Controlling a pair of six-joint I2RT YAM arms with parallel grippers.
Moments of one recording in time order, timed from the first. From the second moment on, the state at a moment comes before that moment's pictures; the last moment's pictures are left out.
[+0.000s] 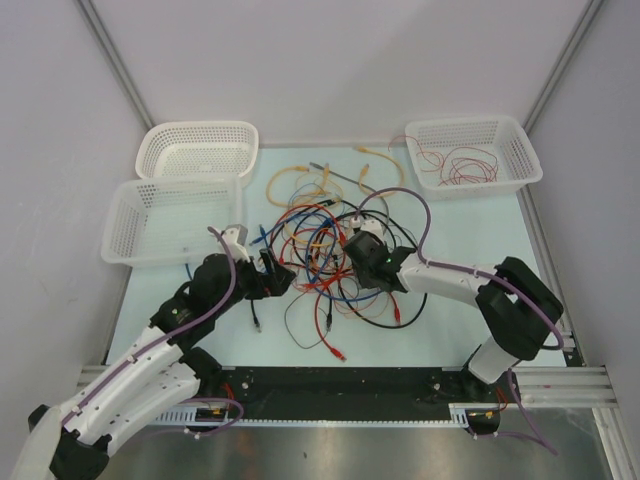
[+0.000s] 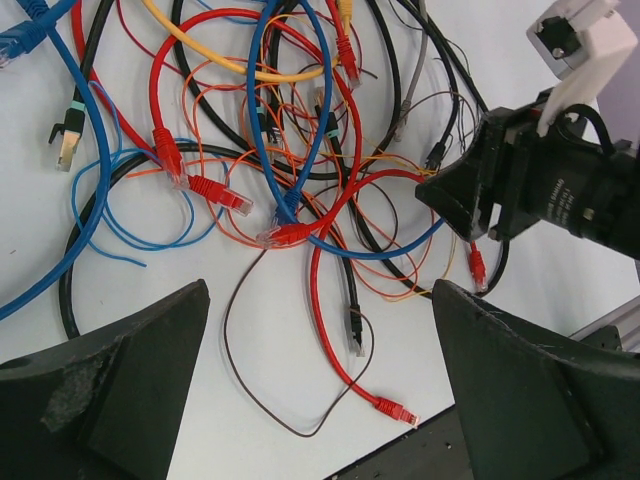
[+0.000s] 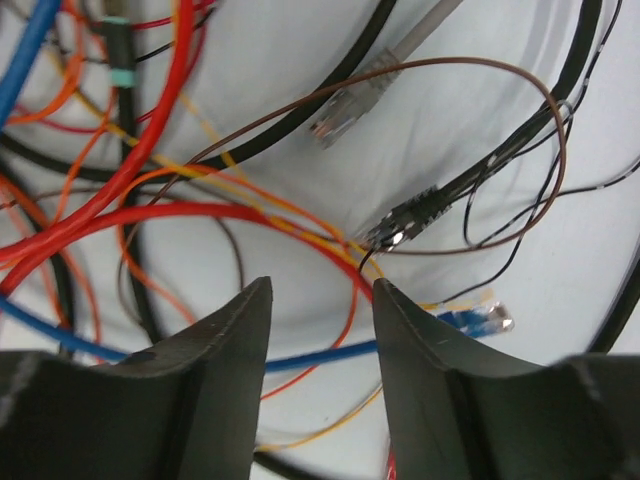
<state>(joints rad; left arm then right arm) -0.63 0.65 0.55 -0.37 -0.08 -0.65 0.86 1.60 0.95 -0.38 0.39 0.51</state>
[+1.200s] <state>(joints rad) -0.63 0.59 0.58 -0.24 -0.07 -0.62 0.92 1.08 1.18 -0.39 0.29 0.52</state>
